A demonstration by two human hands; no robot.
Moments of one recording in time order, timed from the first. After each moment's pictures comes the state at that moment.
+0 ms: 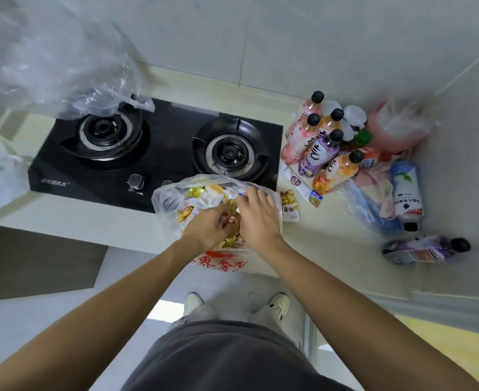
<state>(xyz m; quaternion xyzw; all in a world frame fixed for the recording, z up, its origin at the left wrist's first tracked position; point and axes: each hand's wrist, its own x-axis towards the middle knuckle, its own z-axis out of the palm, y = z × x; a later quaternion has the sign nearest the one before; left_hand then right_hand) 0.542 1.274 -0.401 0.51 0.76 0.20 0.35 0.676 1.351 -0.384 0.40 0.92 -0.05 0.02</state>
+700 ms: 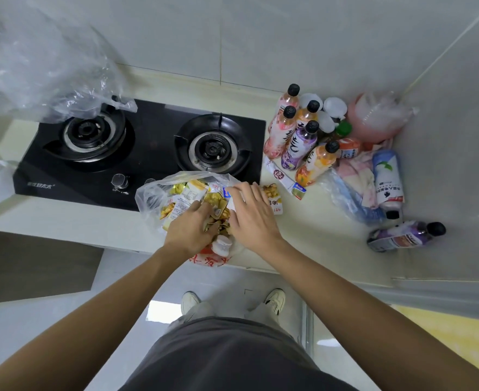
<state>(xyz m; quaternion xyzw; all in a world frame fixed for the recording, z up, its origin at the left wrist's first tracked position) 0.570 1.260 -0.395 0.54 0.79 0.14 0.23 0.728 1.355 -0.374 0.34 0.93 -0.10 -0.12</state>
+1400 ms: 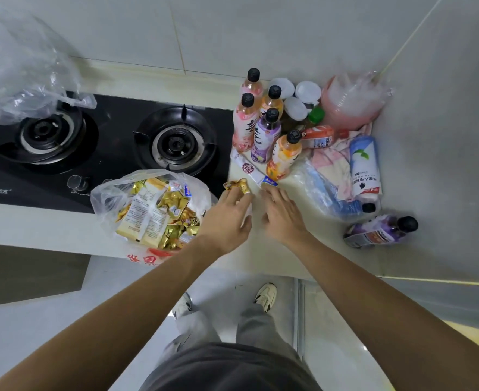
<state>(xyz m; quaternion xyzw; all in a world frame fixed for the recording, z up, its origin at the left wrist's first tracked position) 0.711 1.356 -0.393 0.66 0.71 0.15 0.17 0.871 1.454 -0.445 0.42 0.89 -0.16 0.02</state>
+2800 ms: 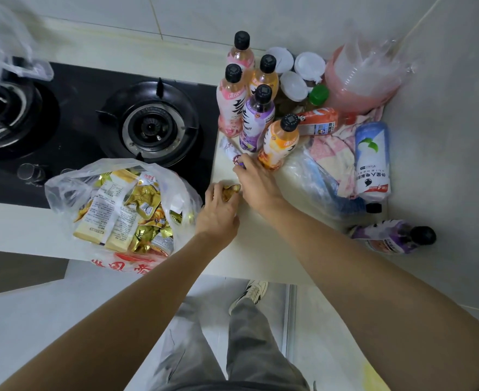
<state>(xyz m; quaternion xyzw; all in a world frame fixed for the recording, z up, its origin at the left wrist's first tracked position) 0.730 1.396 -0.483 0.58 0.79 0.06 0.22 0.815 1.522 -0.484 0.36 0.93 -0.12 0.01</state>
